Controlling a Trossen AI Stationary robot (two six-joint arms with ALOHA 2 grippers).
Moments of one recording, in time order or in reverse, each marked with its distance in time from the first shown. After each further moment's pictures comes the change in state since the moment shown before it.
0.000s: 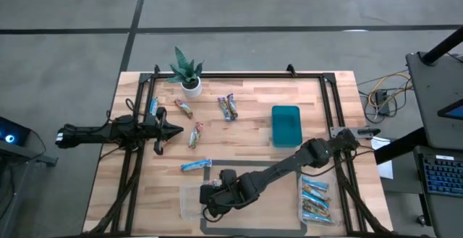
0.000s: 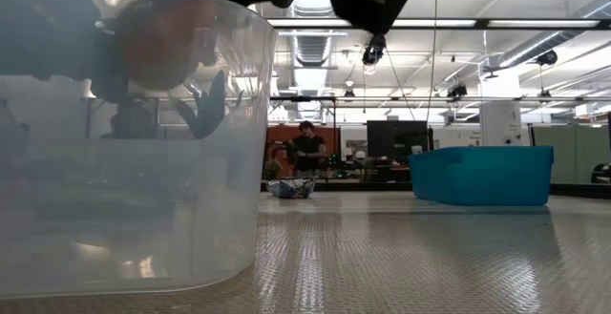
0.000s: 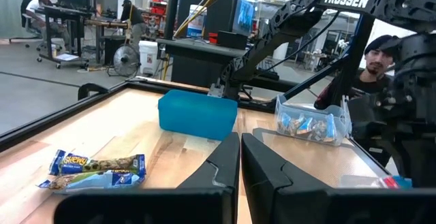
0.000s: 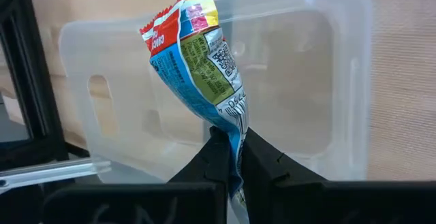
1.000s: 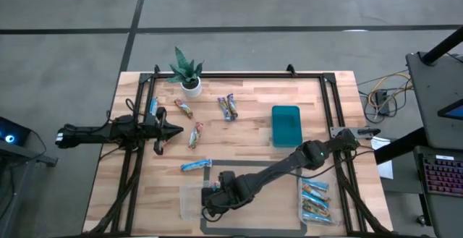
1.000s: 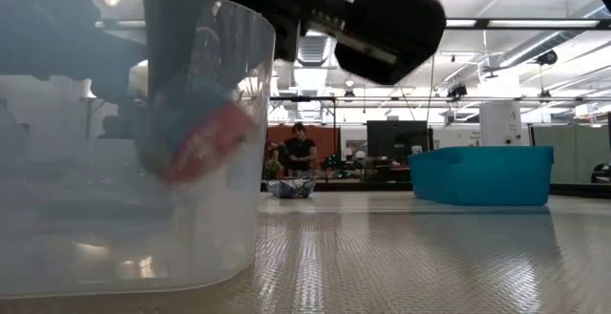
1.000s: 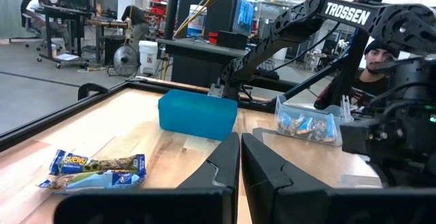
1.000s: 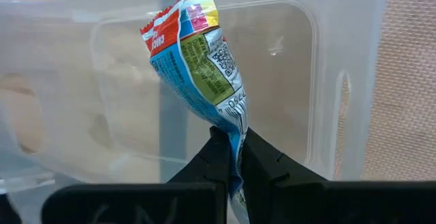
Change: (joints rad) left arm 0.000 0.000 0.000 0.000 0.000 0.000; right arm -0.010 0.069 -0.001 -0.019 -0.063 -0.050
